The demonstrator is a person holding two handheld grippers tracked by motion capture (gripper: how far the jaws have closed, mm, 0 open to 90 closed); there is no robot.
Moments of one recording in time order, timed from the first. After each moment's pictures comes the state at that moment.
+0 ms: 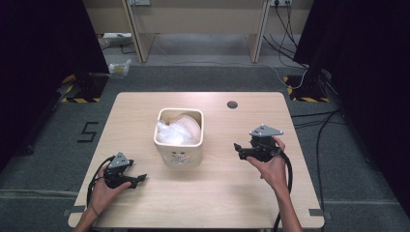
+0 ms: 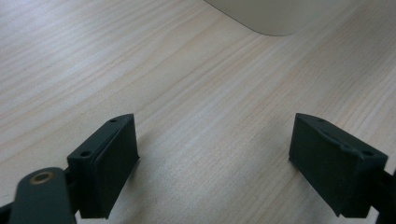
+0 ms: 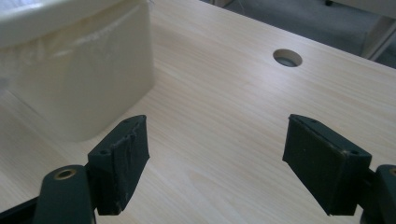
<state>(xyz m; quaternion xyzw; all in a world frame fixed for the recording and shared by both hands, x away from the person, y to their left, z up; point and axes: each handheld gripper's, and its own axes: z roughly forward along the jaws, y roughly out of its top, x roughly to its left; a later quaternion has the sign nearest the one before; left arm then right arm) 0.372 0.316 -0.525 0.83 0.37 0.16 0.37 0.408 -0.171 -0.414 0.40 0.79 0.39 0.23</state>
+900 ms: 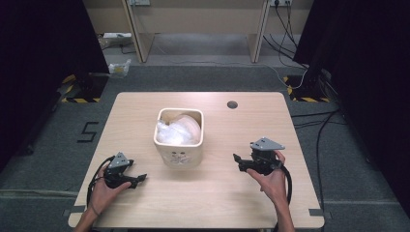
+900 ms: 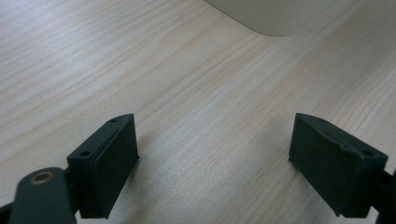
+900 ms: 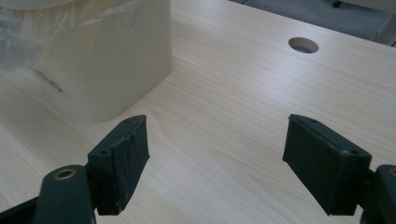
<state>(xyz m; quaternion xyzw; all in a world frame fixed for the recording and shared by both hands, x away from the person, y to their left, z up) 0.372 0.316 -0.524 0.83 0.37 0.16 0.37 0.380 -0.172 -0.438 0.40 0.79 0.41 0.22</state>
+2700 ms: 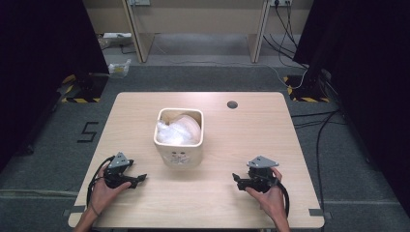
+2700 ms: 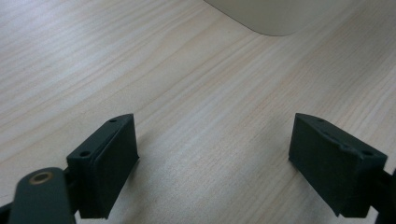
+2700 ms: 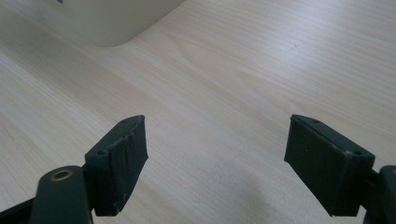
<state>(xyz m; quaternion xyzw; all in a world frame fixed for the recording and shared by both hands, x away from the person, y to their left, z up) 0.372 0.316 -0.524 0.83 0.37 0.16 0.37 0.350 -0.173 -0.485 0.41 0.81 0.37 0.19</state>
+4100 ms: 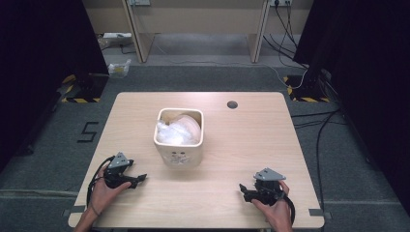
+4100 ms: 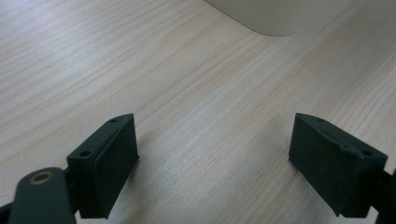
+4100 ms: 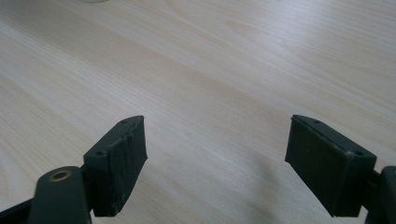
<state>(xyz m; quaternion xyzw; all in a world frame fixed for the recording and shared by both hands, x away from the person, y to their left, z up) 0.372 0.316 -0.524 0.83 0.37 0.16 0.37 0.319 -0.191 -0.501 0.44 0.81 0.35 0.20</state>
